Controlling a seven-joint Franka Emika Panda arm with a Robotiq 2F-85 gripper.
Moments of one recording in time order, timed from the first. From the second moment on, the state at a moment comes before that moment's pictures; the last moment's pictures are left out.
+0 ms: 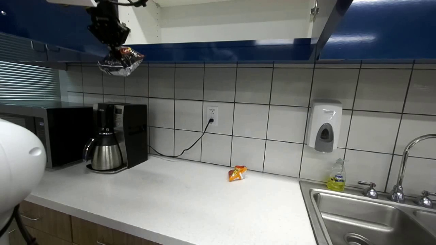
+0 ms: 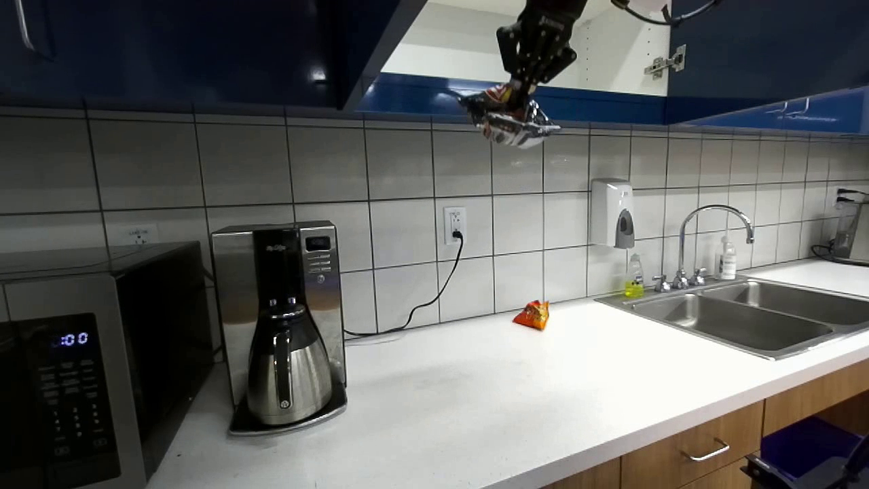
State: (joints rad) arm 0.11 -0.77 0.16 -2.29 0.10 2.09 0.12
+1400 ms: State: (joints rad) arm -0.03 -0.40 0.20 -1.65 -0.07 2.09 0.33
